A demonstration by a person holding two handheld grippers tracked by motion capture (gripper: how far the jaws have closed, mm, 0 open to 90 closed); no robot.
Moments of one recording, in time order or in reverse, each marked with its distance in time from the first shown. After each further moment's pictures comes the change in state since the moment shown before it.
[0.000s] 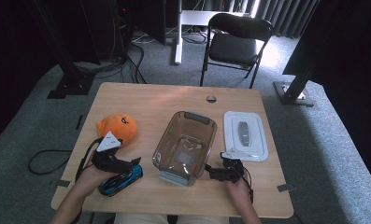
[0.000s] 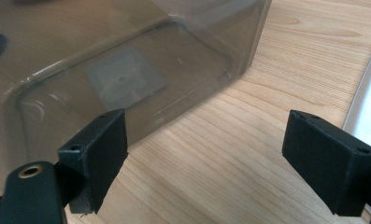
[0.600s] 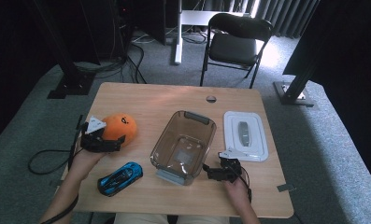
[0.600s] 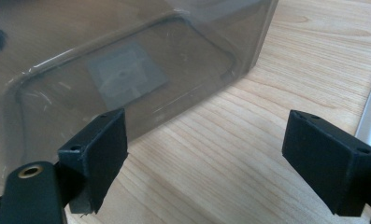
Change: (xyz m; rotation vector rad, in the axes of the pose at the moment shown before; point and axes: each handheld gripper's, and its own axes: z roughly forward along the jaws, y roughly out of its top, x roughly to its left) left arm 0.060 0.004 0.015 0.009 0.254 -0.094; right arm 0.004 0.002 0.005 0.014 0.004 -0.009
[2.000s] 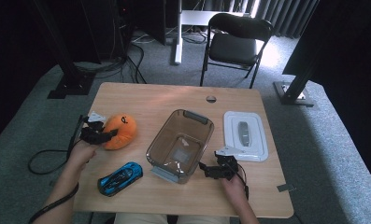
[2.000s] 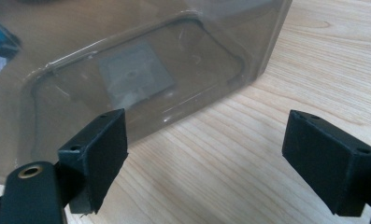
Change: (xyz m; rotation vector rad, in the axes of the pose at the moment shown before) left arm 0.033 -0.002 0.032 0.132 -0.082 -0.035; right arm 0.003 0.010 0.008 0.011 0.041 0.004
